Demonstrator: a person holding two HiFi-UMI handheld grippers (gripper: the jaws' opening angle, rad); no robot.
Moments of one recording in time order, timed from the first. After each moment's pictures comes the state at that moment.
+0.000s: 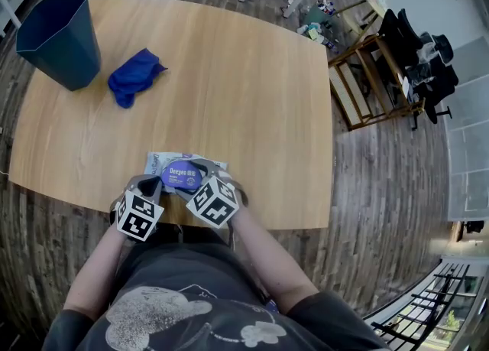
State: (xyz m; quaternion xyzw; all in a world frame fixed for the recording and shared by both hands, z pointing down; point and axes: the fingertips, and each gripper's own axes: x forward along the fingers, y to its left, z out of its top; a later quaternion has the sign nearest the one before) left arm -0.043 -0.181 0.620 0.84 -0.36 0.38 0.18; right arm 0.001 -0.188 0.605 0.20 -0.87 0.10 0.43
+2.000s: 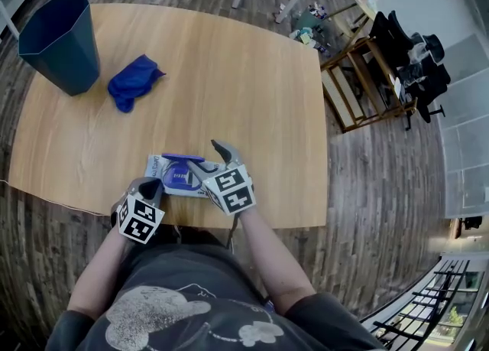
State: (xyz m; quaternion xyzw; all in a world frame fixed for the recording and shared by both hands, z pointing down) left arm -0.042 -0.179 0.617 0.85 -0.35 0.37 0.15; right arm 0.052 -0.260 0.545 0.40 -0.86 0.14 0.29
